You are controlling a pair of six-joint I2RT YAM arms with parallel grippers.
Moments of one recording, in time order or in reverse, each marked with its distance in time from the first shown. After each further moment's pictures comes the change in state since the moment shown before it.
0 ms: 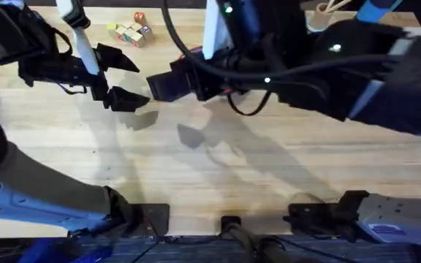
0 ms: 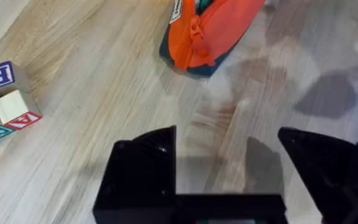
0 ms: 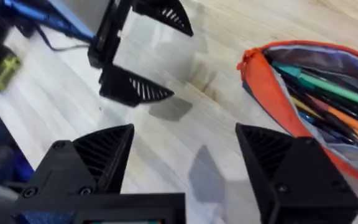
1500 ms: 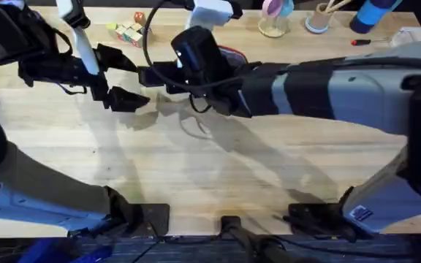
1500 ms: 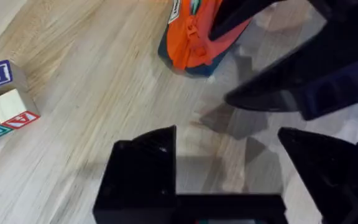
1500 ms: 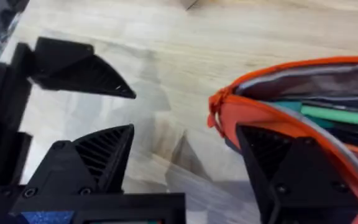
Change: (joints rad) left arm 0.000 0.000 0.000 -0.006 0.000 -0.003; right arm 0.003 0.458 0.000 0.538 0.203 0.245
